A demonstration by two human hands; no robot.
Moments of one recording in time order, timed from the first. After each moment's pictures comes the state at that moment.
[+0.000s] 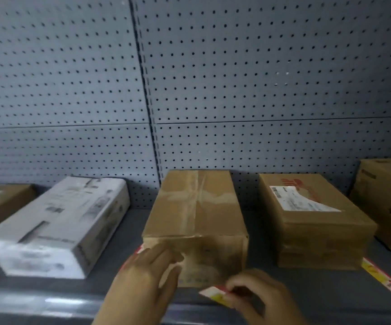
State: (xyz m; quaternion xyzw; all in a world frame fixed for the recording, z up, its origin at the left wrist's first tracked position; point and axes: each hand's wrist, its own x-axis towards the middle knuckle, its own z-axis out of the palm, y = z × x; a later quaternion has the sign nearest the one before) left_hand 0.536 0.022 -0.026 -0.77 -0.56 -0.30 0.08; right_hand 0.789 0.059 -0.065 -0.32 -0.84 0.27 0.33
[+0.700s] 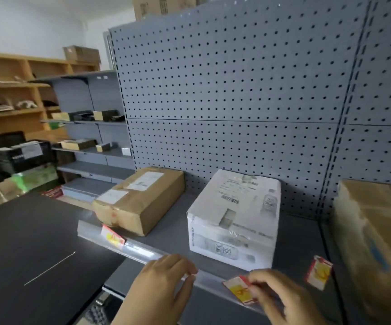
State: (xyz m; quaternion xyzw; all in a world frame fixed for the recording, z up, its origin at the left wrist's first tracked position) left_hand 0.222 -0.101 -0.052 -0.69 -0.65 -0.31 0.10; right_hand 0.446 0.006 -0.077 -0.30 -0.86 0.22 0.34
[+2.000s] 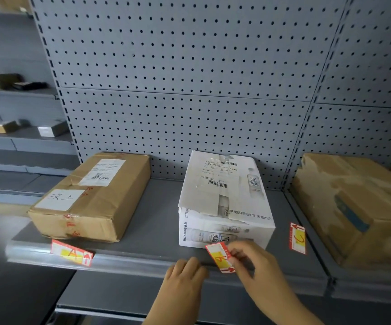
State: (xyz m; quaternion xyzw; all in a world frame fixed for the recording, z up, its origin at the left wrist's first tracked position) left_hand 0.188 -0.020 -0.174 -0.78 -0.54 -0.30 0.12; right_hand 0.373 0.010 -0.101 -0.43 -0.81 0.23 0.34
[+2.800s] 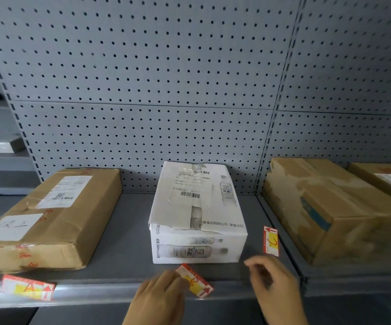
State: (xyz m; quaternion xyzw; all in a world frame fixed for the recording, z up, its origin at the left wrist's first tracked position) left_hand 0.183 -0.016 -0.140 -0.80 -0.49 -0.33 0.06; right_hand 0.428 0.012 -0.123 -0.56 -0.69 0.13 0.44
